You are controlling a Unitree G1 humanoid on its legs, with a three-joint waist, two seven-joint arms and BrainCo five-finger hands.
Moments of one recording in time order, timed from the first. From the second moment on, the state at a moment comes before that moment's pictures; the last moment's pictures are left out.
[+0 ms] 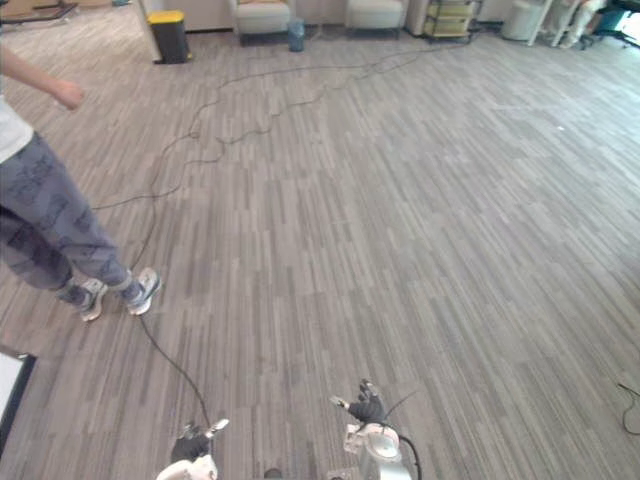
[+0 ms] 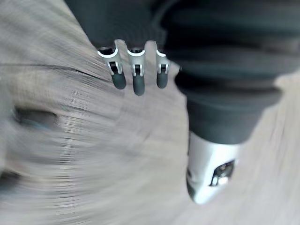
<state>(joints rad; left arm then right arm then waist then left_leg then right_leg) 0.05 0.14 -0.24 1.07 -0.07 -0.27 -0.09 -0.04 0.01 0.05 0.97 0.15 -0.13 -0.07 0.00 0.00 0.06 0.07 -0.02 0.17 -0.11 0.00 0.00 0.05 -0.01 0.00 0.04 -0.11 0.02</state>
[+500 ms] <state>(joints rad) 0.07 0.05 0.11 1.00 -0.24 -0.14 0.10 -0.02 0.00 -0.25 1.09 0.26 -0.11 -0.10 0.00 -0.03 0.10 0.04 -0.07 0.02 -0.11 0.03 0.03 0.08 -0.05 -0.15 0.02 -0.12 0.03</state>
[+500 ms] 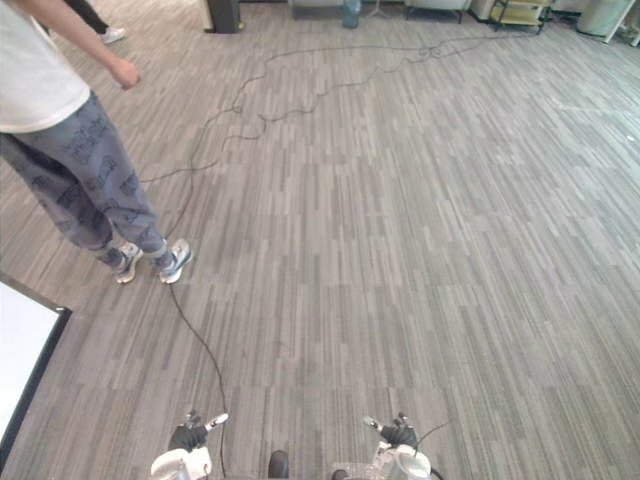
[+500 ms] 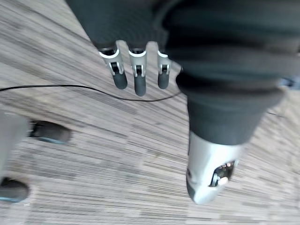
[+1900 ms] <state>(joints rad) 0.05 0.01 0.17 0.85 -0.18 -0.15 0.10 -0.01 0.04 -0.31 0.96 0.27 -0.11 -0.12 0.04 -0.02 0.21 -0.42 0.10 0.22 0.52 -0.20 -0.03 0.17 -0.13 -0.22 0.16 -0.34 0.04</state>
